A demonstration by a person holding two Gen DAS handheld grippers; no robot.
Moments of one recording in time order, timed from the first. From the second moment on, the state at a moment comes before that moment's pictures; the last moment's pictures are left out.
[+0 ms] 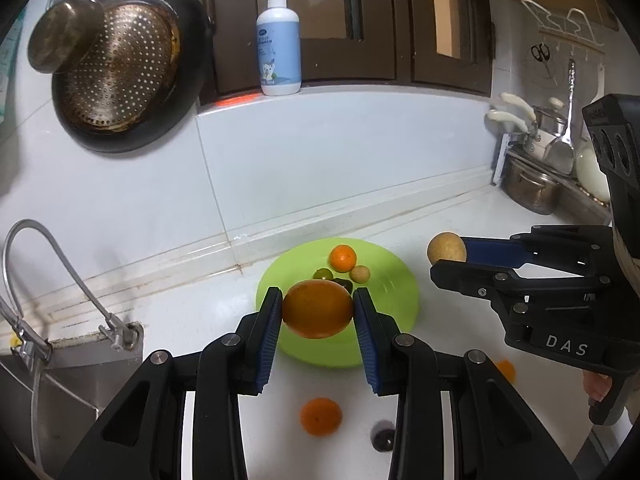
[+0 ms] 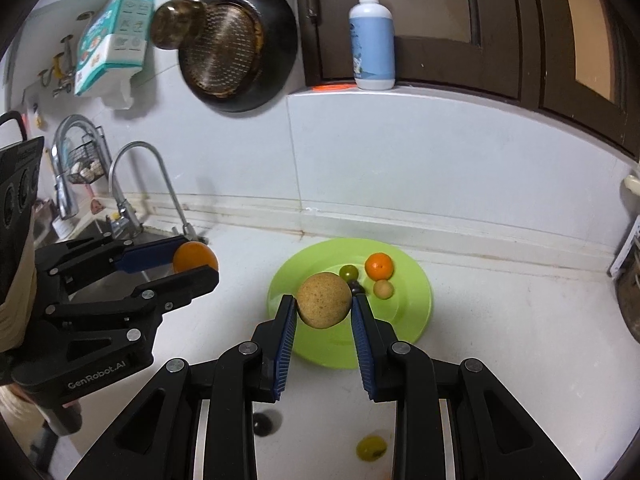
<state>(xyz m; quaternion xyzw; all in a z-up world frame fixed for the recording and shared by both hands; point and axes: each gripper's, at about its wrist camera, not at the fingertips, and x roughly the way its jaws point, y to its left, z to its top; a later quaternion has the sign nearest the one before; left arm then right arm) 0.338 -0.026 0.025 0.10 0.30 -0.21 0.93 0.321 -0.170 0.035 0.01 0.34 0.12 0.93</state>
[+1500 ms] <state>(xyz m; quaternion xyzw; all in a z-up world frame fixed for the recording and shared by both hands) 0.506 -0.065 -0.091 0.11 0.48 -0.18 0.85 0.464 -0.192 -0.078 0.04 0.52 0.07 0.85</state>
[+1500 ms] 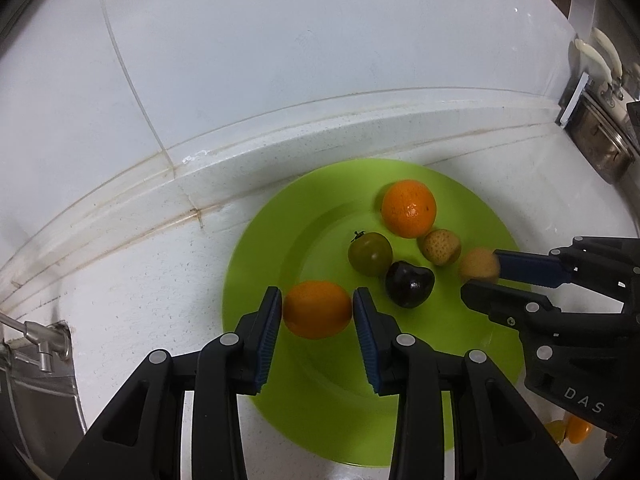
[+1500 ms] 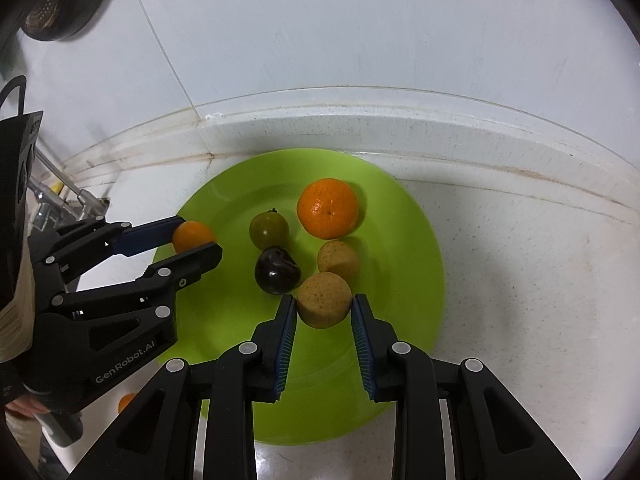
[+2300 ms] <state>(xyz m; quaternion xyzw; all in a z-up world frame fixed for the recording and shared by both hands) 0.424 -0.044 -0.019 0.12 0.42 -0.15 0.89 0.400 -0.201 -0.026 0.04 0.46 0.05 0.88</state>
